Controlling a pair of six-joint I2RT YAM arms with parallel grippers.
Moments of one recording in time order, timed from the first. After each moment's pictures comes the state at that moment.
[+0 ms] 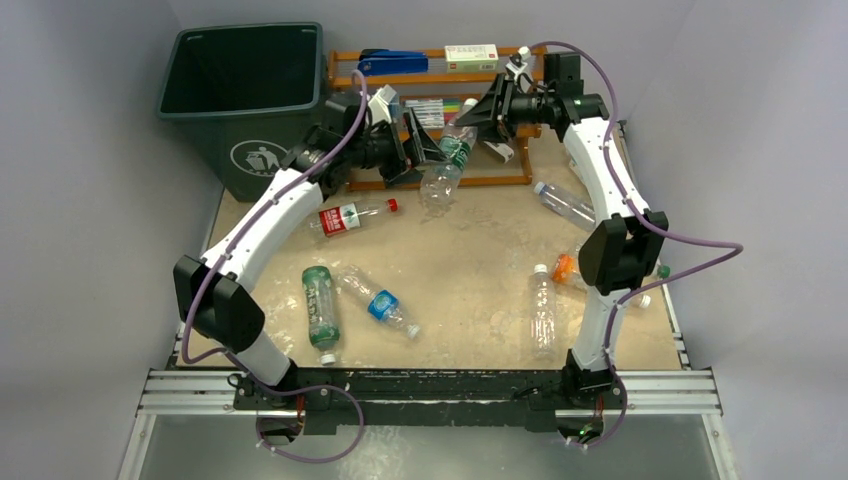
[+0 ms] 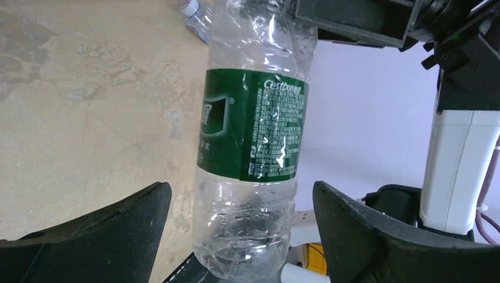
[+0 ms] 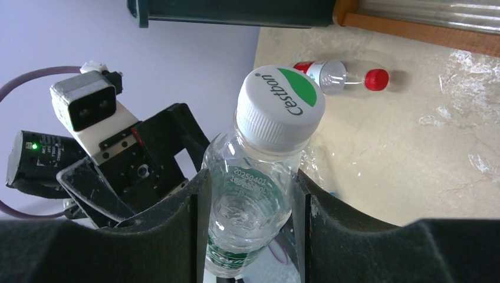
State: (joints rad) left arm -0.46 1.62 1.62 -0.46 0.55 -0.88; right arm 0.16 2.00 2.09 -0.72 -0.93 0.71
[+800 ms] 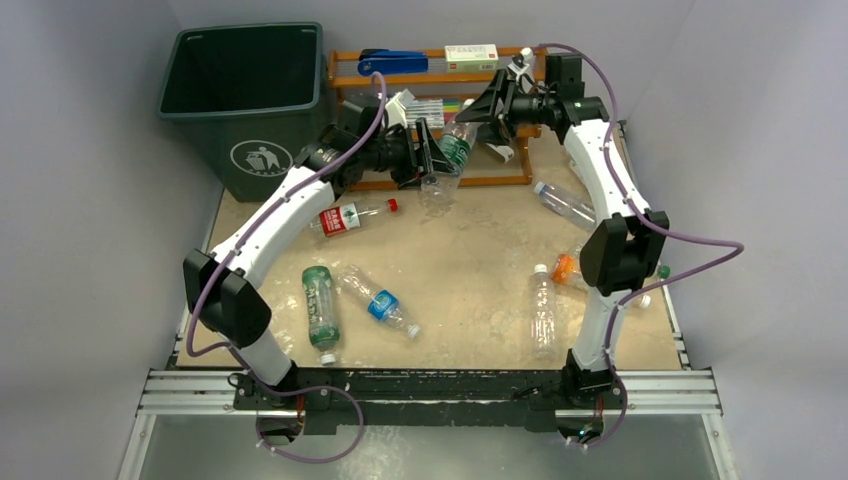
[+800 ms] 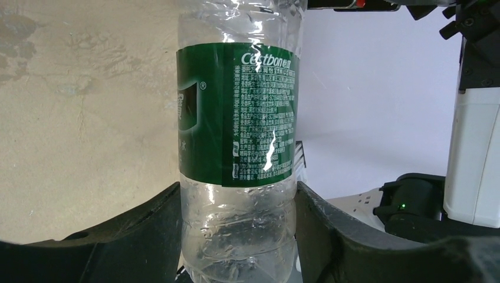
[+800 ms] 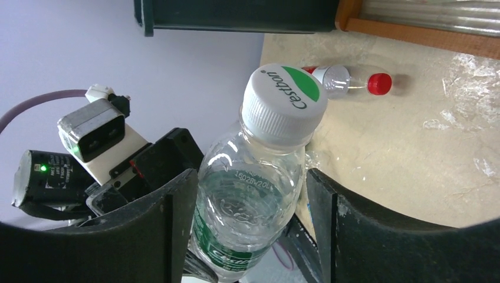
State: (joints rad) left arm -0.53 1.66 1.67 -0.51 0.53 -0.81; right arm 0.16 1.99 2.05 -0.65 -0.93 0.77
